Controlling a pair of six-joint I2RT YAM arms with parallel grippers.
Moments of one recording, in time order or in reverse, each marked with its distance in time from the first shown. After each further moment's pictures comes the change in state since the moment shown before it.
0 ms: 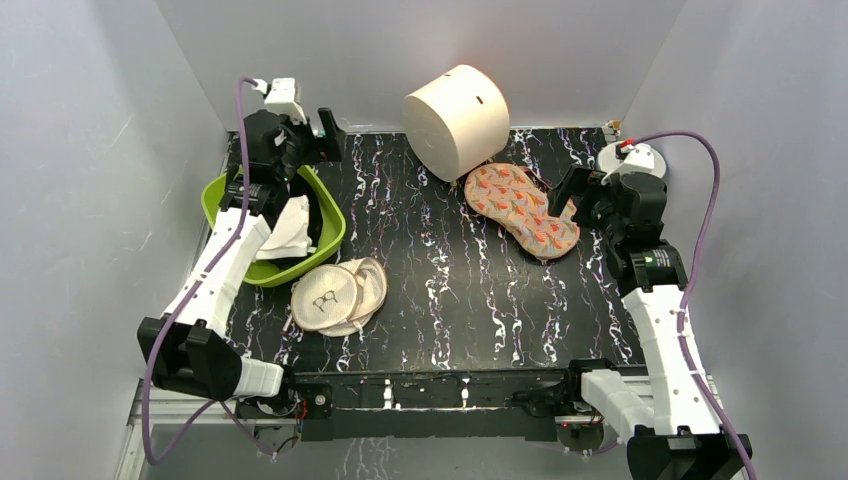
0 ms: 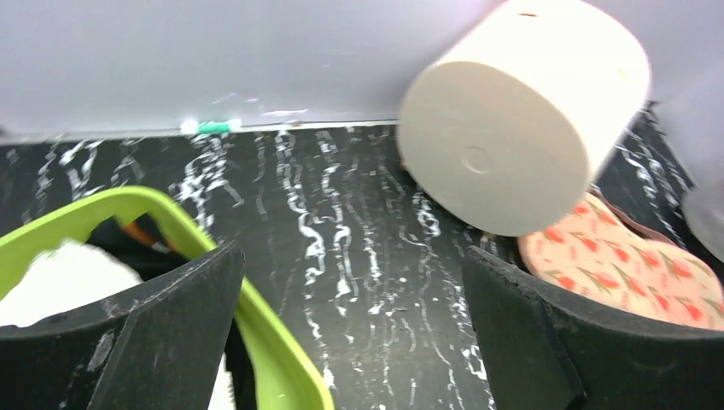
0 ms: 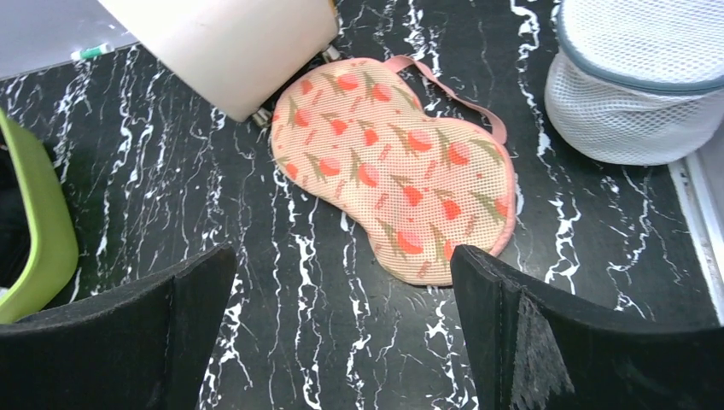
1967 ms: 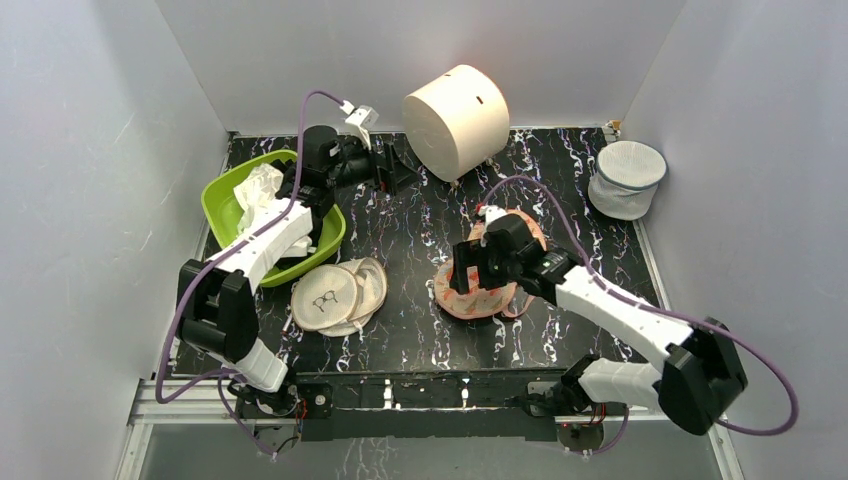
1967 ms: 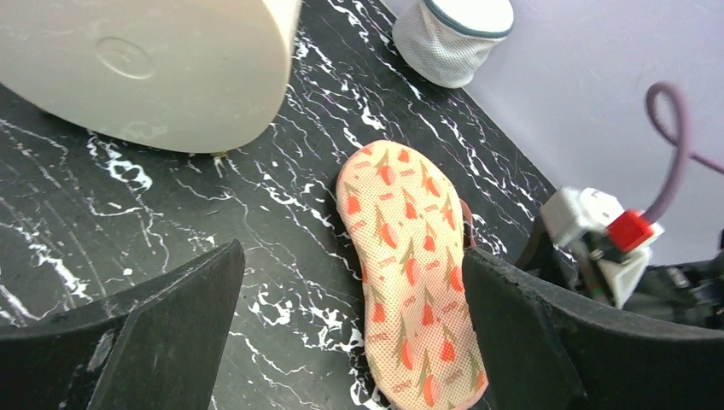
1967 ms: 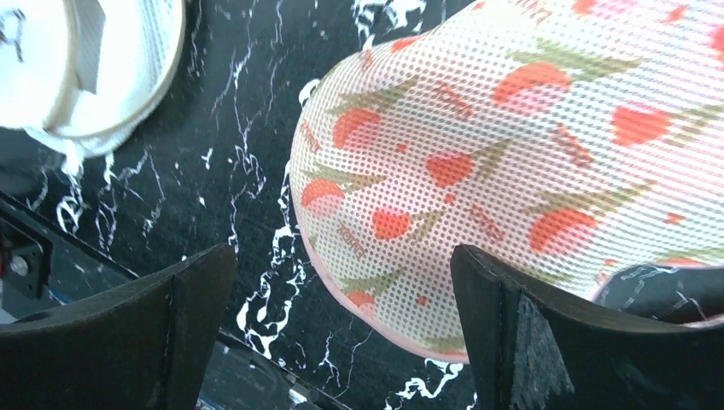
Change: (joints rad) left arm -0.181 0.206 -0.095 0.286 0.623 -0.150; right arm 0.640 0.304 -0.232 0.066 -0.026 0.121
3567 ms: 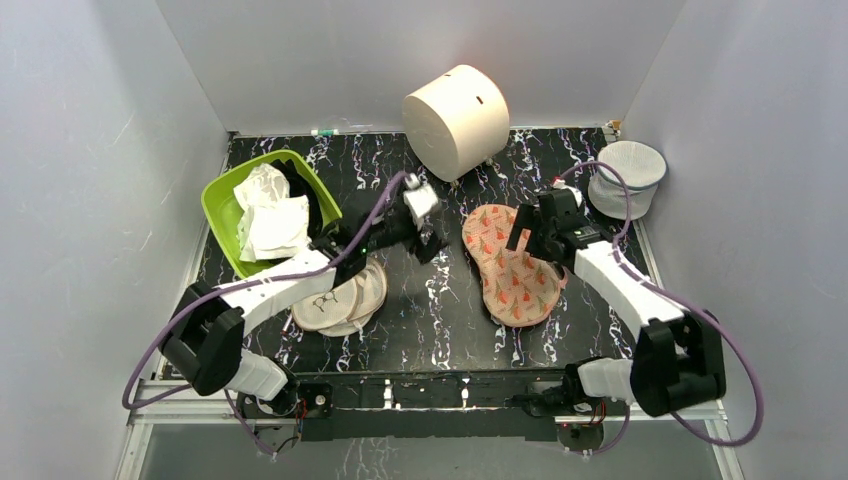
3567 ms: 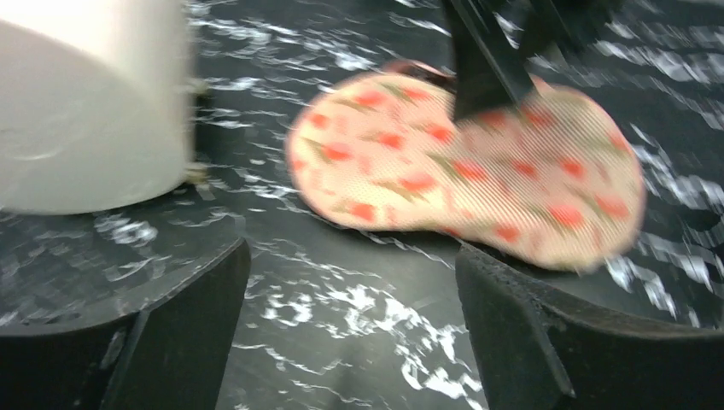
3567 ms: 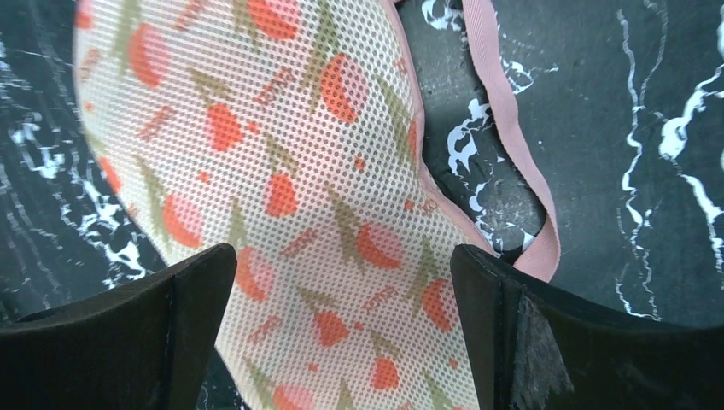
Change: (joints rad) left arm -0.364 -0.161 -0.267 0.113 -0.352 0.499; right arm -0.424 0.084 0.047 -0.060 0.241 0.111
